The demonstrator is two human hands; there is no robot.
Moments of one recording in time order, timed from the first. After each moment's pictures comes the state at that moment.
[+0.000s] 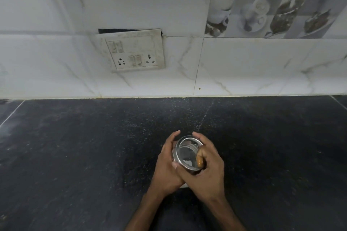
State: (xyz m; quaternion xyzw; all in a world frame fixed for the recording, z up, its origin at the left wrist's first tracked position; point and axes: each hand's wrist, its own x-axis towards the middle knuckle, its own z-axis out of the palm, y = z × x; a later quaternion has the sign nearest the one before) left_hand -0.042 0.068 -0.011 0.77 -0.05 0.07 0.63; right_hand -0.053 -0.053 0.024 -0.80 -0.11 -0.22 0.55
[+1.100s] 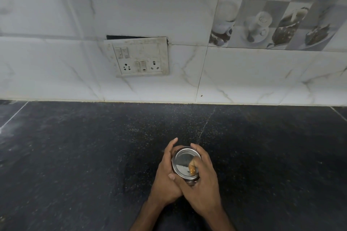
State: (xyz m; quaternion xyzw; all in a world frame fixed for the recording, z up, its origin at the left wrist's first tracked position) left_hand -0.045 0.072 -0.027 0.76 -0.06 0.08 0.65; right_hand -0.057 -0.050 -0.004 -0.85 -0.12 -0.14 0.49
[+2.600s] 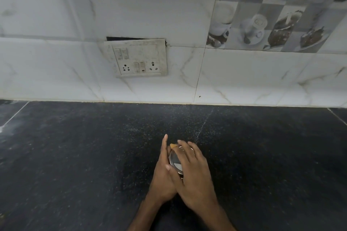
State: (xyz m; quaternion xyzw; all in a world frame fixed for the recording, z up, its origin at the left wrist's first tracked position) left_hand -0.044 0.072 -0.034 0.78 -0.05 0.07 0.62; right_hand -0.060 -0.042 0.033 -0.96 -0.18 -0.01 0.23
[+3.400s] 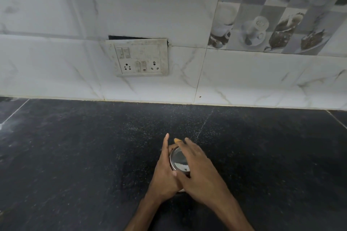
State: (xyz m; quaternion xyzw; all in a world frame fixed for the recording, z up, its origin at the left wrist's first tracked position) left_hand -0.043 0.072 -0.027 0.76 -0.07 0.05 0.64; right_hand -0.054 -0.057 0.071 -0.95 -0.16 0.10 0.23
